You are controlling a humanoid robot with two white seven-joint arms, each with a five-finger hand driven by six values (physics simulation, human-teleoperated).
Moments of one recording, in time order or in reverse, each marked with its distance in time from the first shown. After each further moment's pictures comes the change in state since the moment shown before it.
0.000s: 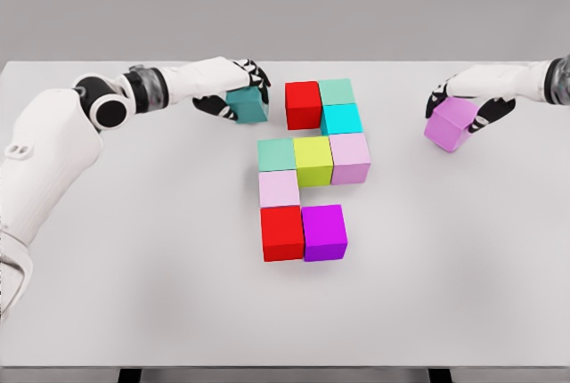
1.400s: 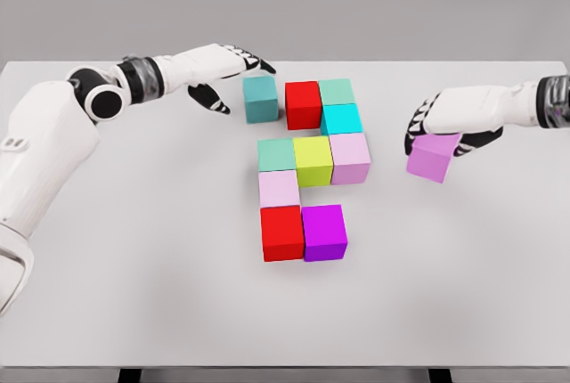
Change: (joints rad) left arm -0.021 -0.005 0.032 0.026 0.004 0.000 0.013; right arm 0.000 -0.172 0.088 -0.449 -0.004 0.000 0.000
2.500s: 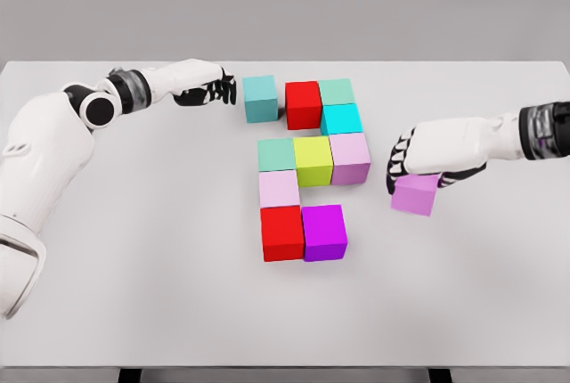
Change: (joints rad) left arm -0.011 -0.047 0.069 0.222 -0.012 0.015 -0.001; right arm 0.011 -0.058 0.052 -0.212 0.000 0.000 0.000
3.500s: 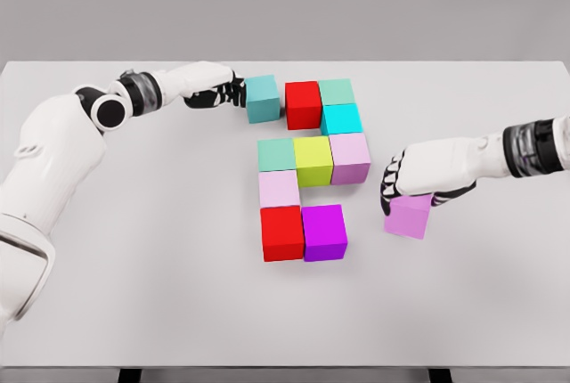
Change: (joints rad) left arm 0.006 -0.025 0.002 -0.004 0.002 0.002 0.000; right arm 0.009 0.015 0.054 -0.015 0.026 0.000 0.000
